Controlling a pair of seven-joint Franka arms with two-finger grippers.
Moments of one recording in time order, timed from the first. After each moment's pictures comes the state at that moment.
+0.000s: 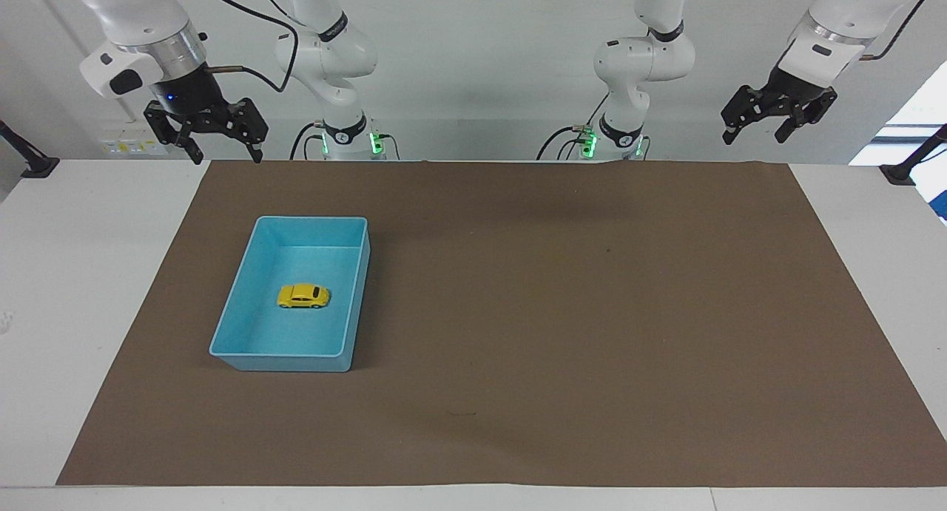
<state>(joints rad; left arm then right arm) 0.01 -0.16 -0.02 -1.65 -0.02 1.44 -0.02 -0.02 -0.01 -0.03 -1.49 0.02 1.48 -0.04</state>
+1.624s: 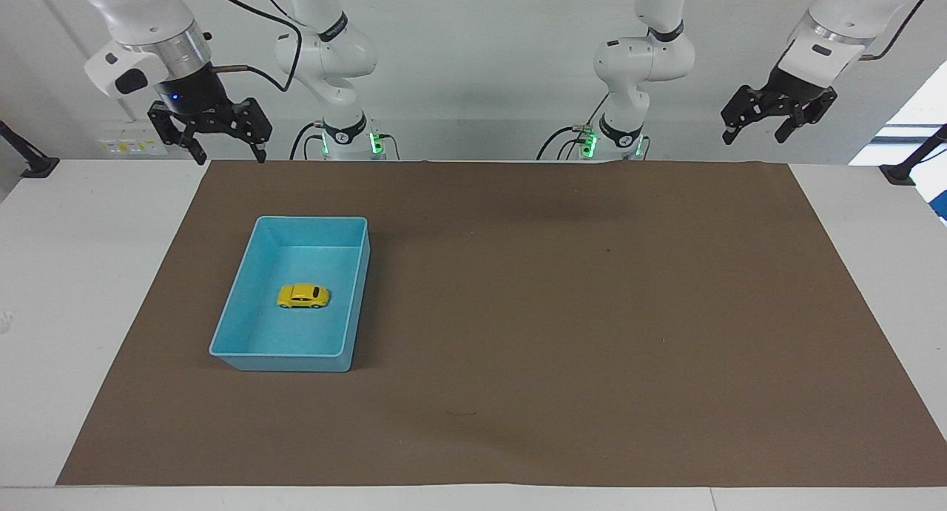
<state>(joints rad) 0.01 -0.16 -0.02 -1.65 -0.02 1.44 -0.02 -0.01 -0.01 -0.03 -1.49 0.02 1.49 -0.04</state>
